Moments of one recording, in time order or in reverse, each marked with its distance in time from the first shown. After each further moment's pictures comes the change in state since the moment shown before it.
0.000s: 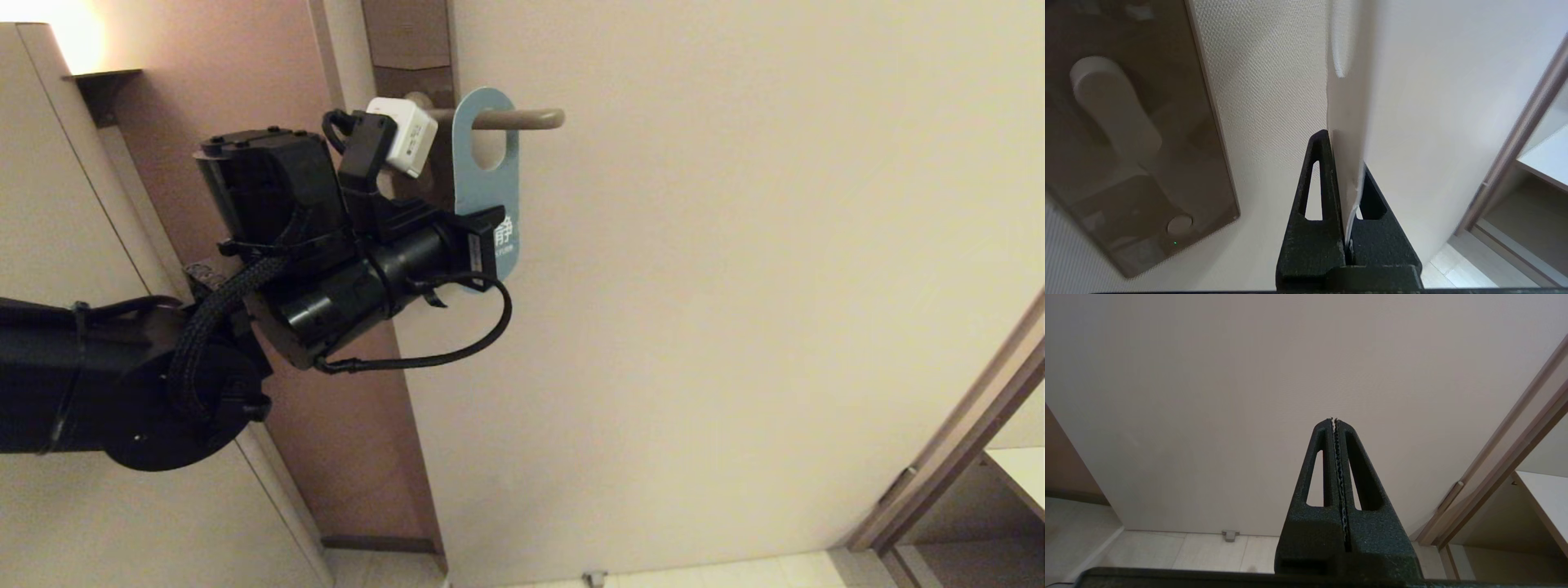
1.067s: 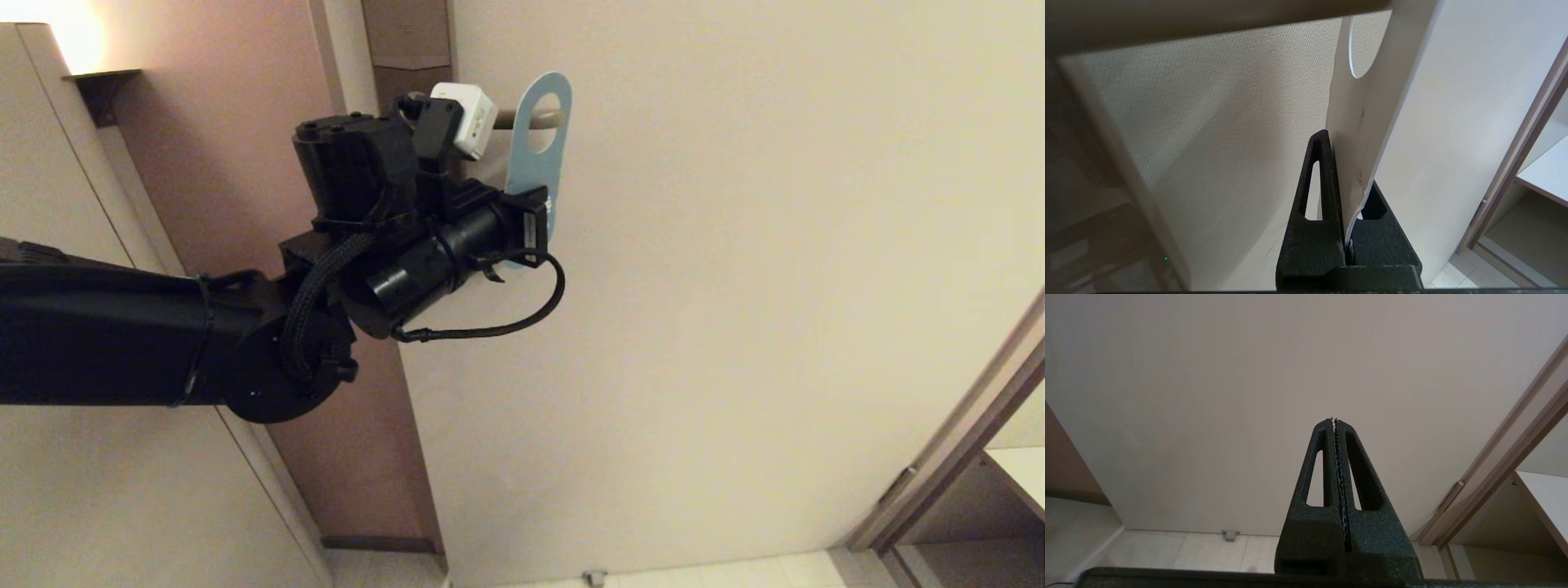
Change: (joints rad) left arm -0.046 0.130 -0.185 0.007 0.027 0.014; right arm 0.000 0.000 0.000 0.000 0.000 0.000
